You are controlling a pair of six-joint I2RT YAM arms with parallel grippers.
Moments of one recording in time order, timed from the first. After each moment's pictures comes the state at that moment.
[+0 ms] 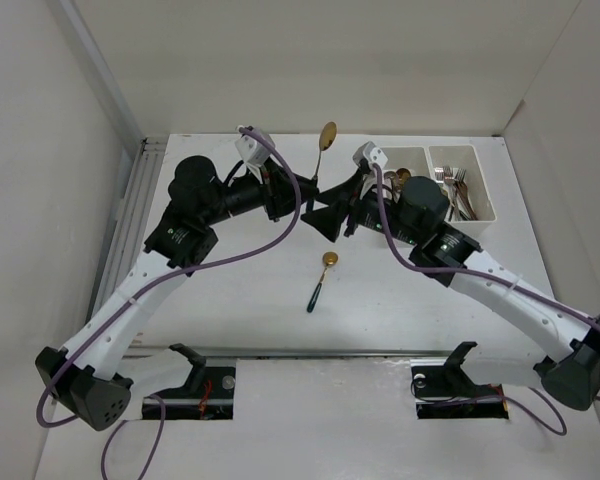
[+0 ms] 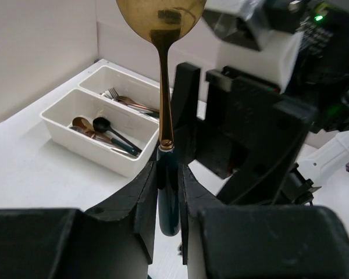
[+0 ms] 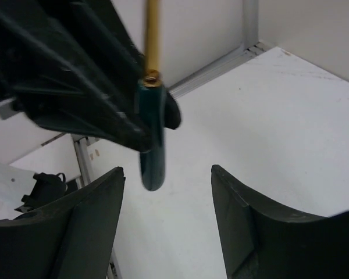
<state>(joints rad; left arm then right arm) -0.55 1.11 1.19 -0.01 0.63 -0.25 0.76 1.17 1.10 0.11 -0.34 0.23</state>
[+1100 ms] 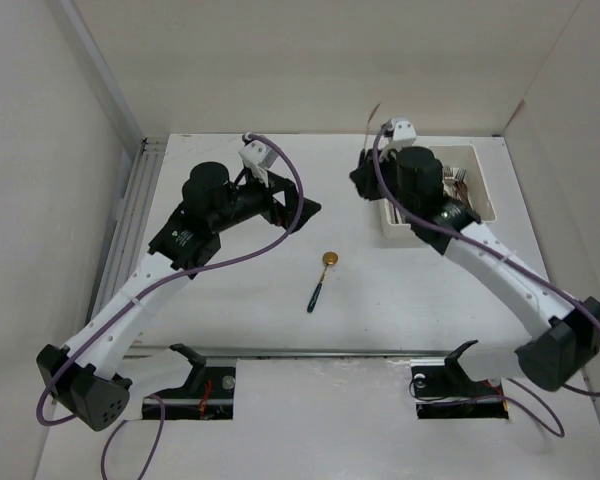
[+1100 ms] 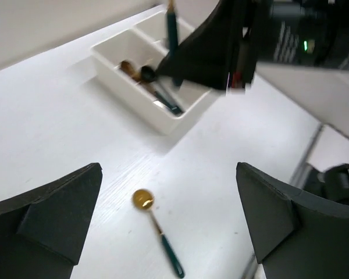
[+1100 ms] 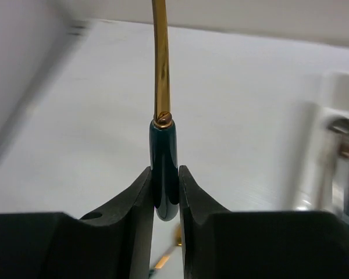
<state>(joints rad) -0.57 1.11 1.15 -0.15 0.43 -0.22 0.61 1.29 1.22 -0.13 0.06 0.29</state>
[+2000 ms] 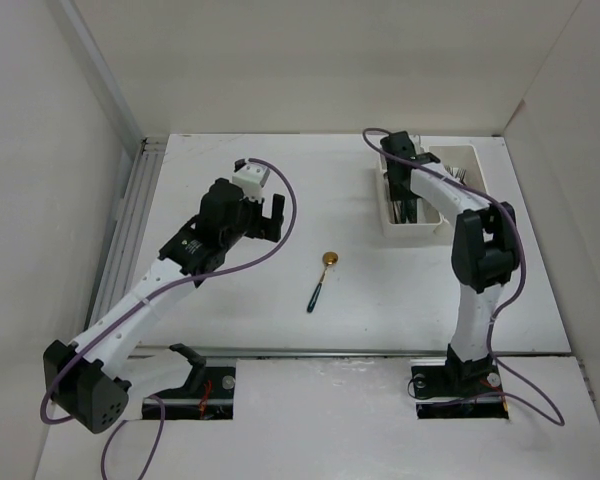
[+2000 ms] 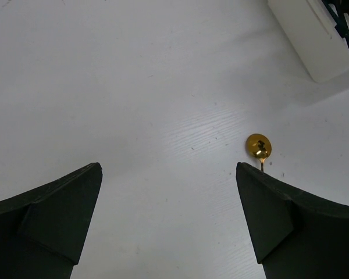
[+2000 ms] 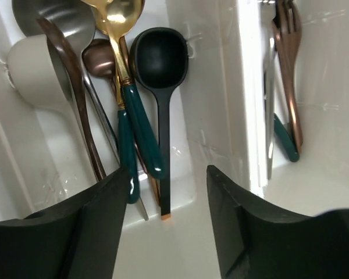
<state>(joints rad) -0.57 1.09 0.99 -0.34 -0.13 -0.11 0.28 2.02 1.65 -0.68 0.57 0.17</state>
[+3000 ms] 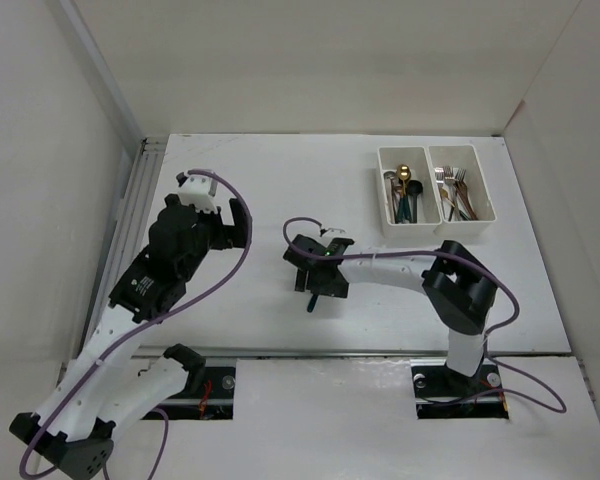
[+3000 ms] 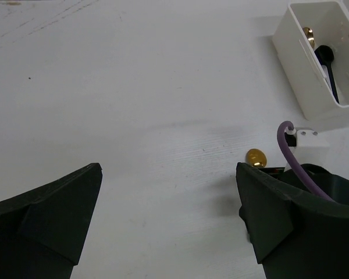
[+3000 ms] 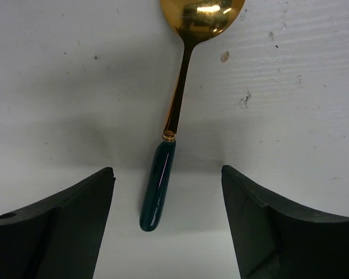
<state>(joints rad) -0.52 0.79 0.99 -0.51 -0.23 -0.23 1.00 1.86 1.28 -0.71 0.36 1.11</state>
